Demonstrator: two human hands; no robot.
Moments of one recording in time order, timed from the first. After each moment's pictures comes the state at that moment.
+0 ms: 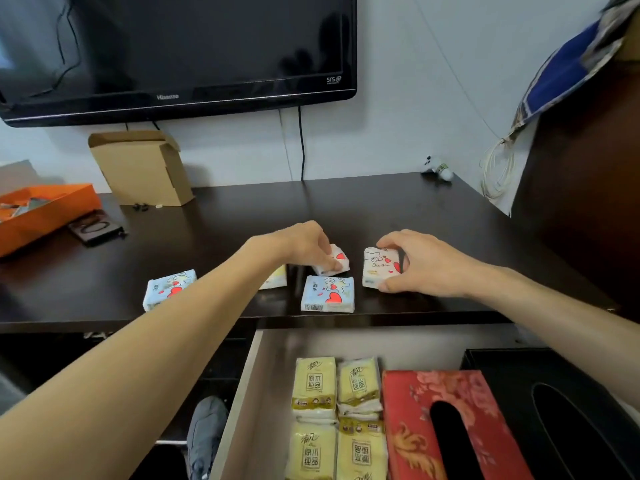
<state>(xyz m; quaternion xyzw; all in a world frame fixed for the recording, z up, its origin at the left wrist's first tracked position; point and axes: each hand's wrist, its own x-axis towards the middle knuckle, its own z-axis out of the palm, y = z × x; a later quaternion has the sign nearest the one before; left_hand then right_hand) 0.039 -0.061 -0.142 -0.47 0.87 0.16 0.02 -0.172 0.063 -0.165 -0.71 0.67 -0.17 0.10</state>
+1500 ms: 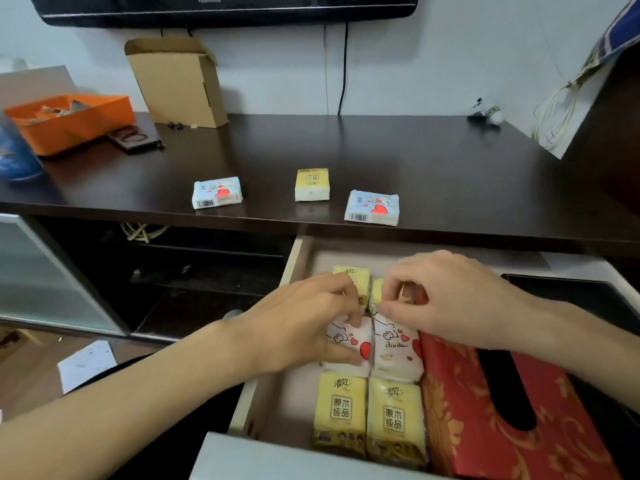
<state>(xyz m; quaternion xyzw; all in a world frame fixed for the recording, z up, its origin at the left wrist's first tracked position) 0.162 0.144 -0.234 -0.27 0.95 0.10 -0.09 -0.062 0.197 -0.195 -0.79 0.59 -0.11 0.09</state>
